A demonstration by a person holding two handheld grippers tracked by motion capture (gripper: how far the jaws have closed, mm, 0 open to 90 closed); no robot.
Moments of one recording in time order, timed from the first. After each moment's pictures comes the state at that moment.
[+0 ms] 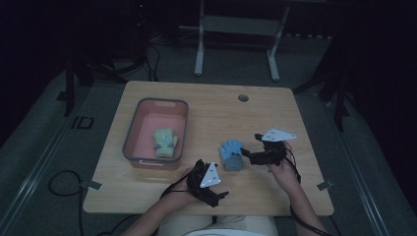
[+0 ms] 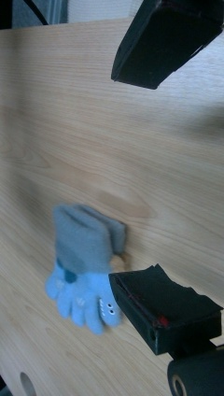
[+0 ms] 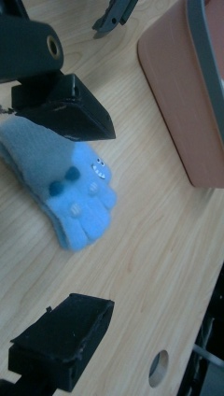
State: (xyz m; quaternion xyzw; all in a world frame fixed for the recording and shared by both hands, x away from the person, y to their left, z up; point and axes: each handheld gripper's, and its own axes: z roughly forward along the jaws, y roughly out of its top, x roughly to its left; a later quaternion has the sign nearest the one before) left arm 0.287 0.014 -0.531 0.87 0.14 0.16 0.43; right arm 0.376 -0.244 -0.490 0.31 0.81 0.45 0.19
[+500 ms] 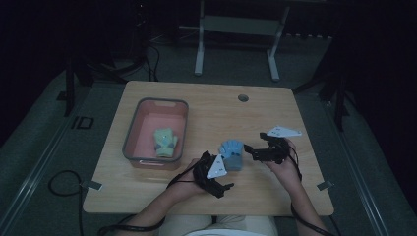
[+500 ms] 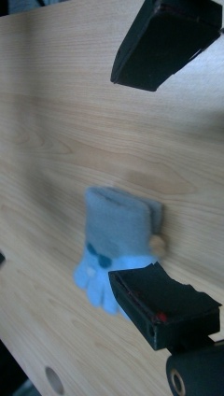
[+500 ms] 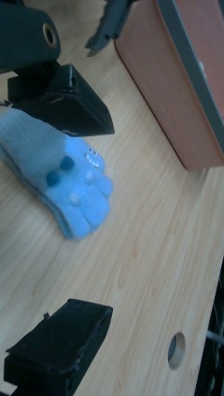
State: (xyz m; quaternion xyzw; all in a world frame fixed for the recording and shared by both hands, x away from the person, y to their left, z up) left arm 0.311 -0.005 -0.523 0.88 0.11 0.18 0.43; right arm 0.382 -0.252 -0.486 0.37 0.79 0.46 0.18
